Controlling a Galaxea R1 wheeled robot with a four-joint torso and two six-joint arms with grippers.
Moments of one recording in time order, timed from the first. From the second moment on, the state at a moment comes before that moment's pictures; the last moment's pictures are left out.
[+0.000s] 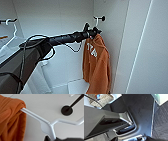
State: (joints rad) left arm -0.18 2.92 -1.93 0.27 -0.02 -1.33; right arm -1.65 3.09 -2.72 -0.13 0.10 0.19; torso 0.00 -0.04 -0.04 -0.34
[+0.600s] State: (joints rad) left arm -0.26 2.87 -1.84 0.26 0.01 -1.34; right arm -1.65 3.09 -2.72 -0.13 0.11 0.19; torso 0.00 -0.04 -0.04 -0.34
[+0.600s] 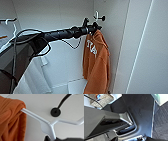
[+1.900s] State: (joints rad) left arm -0.37 2.77 -1.66 0.29 0.21 -1.33; right arm -1.63 3.08 -2.71 -0.14 0.11 0.18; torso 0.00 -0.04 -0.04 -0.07
